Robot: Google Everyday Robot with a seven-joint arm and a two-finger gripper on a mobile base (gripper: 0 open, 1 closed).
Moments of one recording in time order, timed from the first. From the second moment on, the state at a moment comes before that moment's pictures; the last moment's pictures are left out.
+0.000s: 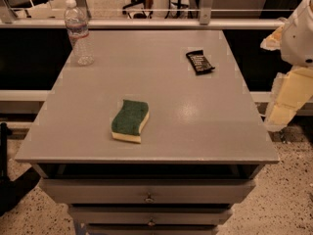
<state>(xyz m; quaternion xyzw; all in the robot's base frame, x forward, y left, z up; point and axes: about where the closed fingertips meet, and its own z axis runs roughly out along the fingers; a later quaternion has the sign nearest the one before) 0.438 -0.216 0.977 -0.60 0.78 -0.04 0.16</state>
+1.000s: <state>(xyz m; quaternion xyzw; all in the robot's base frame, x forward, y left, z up) 0.531 -0.202 0.942 -0.54 0.81 -0.06 0.22</state>
